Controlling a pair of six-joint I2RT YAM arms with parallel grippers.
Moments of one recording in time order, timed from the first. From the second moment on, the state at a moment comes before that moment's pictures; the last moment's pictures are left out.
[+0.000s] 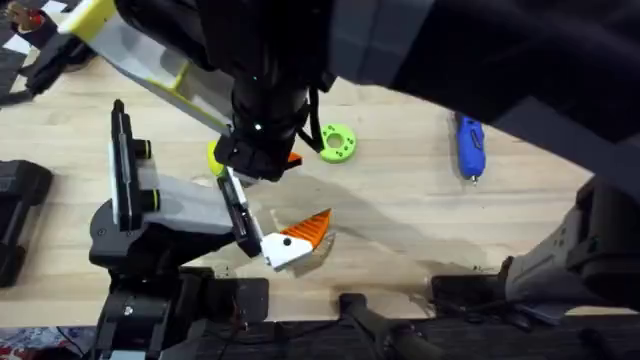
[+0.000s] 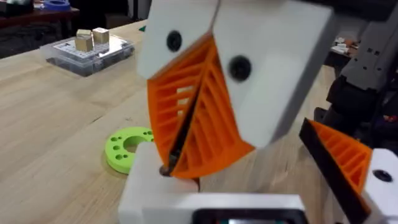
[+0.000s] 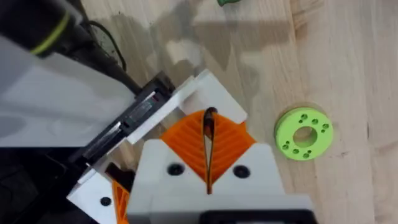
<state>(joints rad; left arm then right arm) -0.04 0.01 0.01 -0.11 1.10 -0.08 1.07 1.93 2.00 -1.36 -0.09 -0.17</state>
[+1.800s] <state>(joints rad) -0.04 0.01 0.01 -0.11 1.10 -0.06 0.84 1.77 1.88 -1.38 -0.18 -0.14</state>
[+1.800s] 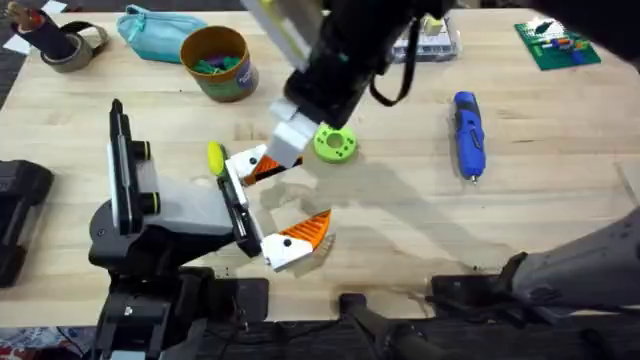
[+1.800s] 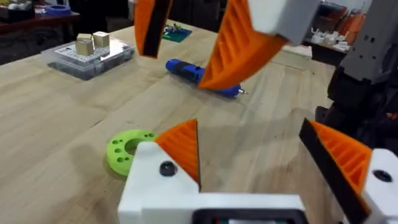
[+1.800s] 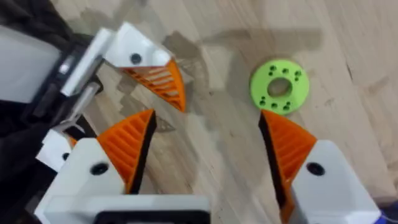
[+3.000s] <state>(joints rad) -0.04 0.01 0.01 -0.10 1.10 -0.05 0.64 1.35 1.51 -1.33 -0.33 -0.25</state>
